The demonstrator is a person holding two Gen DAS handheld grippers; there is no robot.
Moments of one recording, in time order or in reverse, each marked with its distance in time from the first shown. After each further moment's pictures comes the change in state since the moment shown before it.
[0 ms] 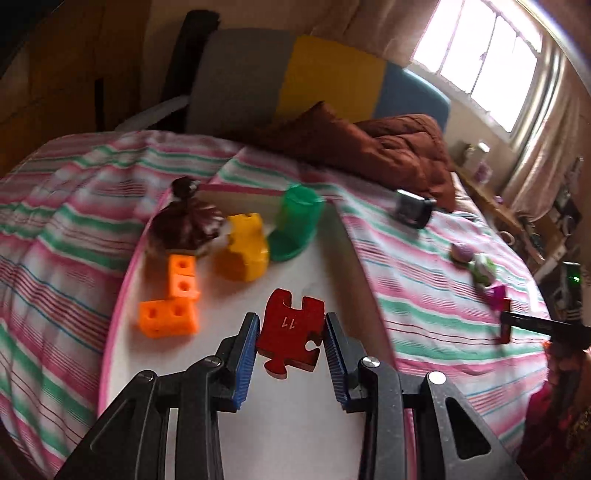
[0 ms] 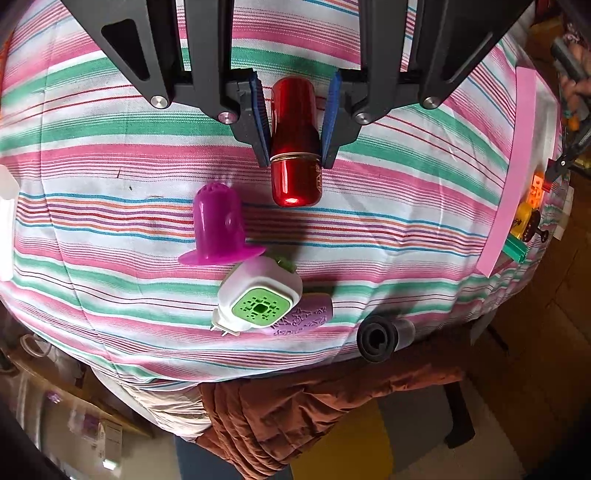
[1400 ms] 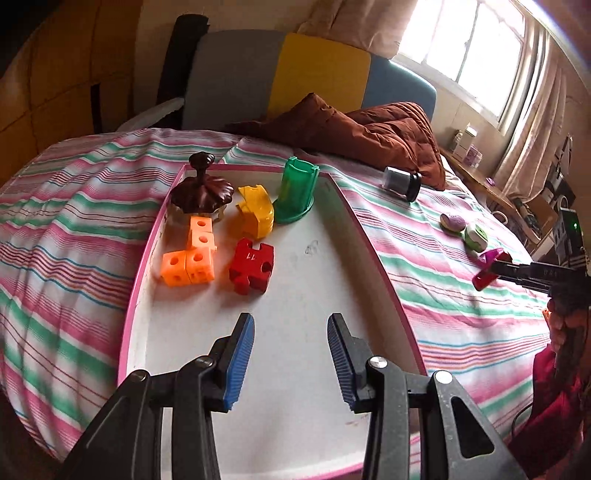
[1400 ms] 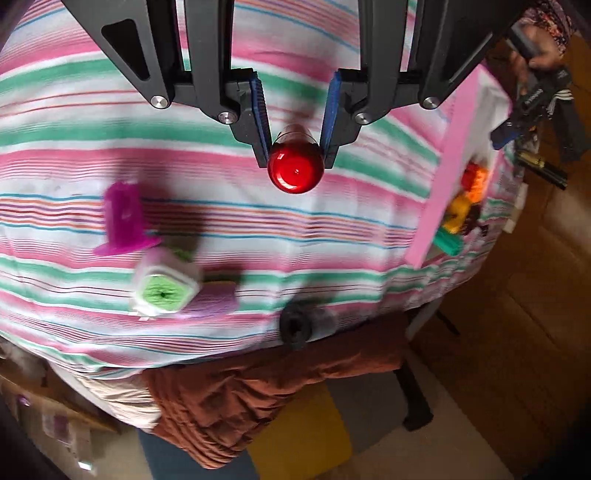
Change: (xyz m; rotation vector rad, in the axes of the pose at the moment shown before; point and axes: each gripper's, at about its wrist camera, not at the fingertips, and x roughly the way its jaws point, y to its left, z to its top) left arm -0.031 0.004 -0.042 0.066 0.000 -0.019; right arm -0.010 0.051 -0.006 -0.010 -0.064 0.231
